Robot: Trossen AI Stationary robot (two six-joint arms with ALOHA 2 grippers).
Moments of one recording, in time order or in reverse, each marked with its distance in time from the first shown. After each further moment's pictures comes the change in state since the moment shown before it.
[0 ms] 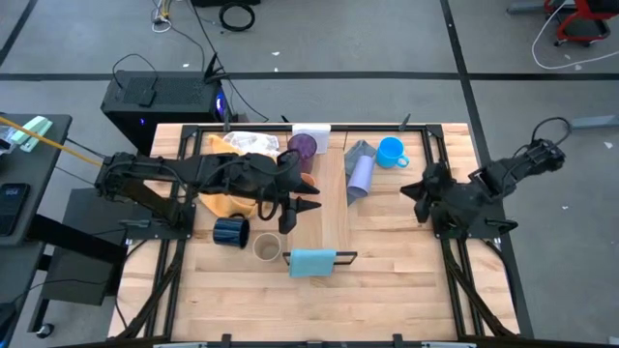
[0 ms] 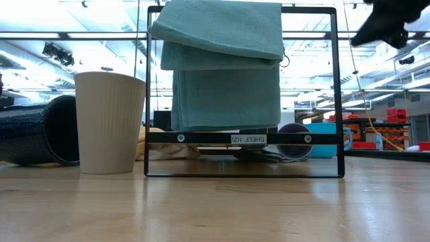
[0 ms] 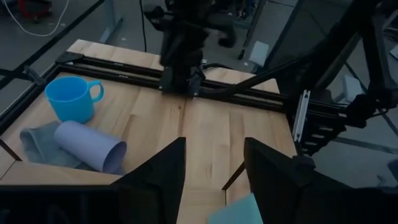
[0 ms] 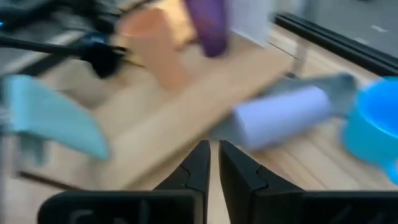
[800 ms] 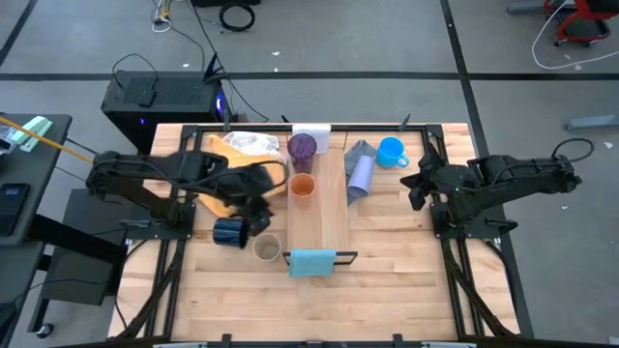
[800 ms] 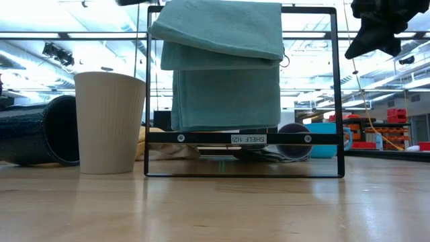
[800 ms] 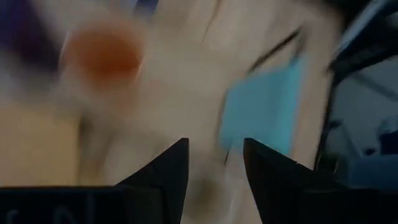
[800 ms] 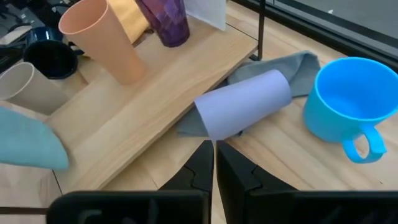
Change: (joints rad) left arm -0.018 -0.084 -0.001 -0.626 0.044 -0.340; right arm -0.333 -0.014 0.000 0.022 -0.220 -0.163
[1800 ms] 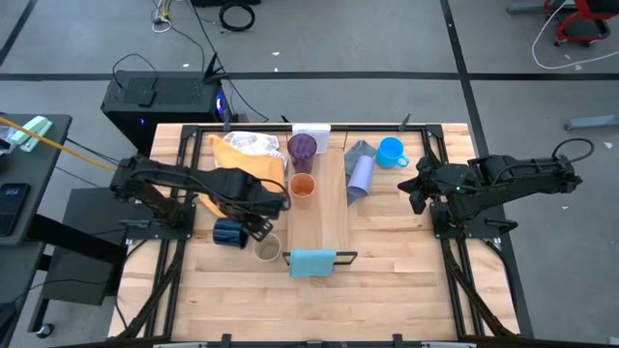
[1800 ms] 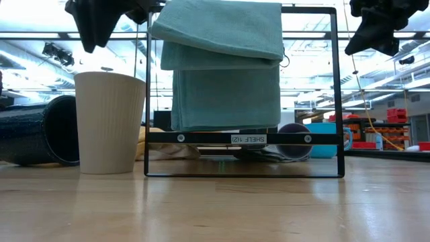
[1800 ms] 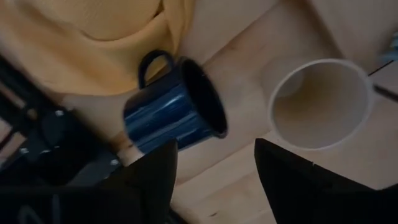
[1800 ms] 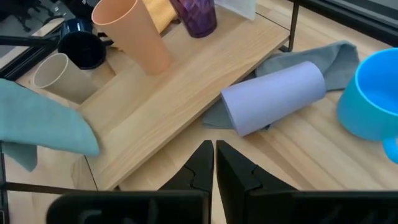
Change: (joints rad) left arm -0.011 0.219 -0.001 -0.449 0.067 -0.441; right arm 0.001 0.001 0.000 0.045 -0.099 -0.011
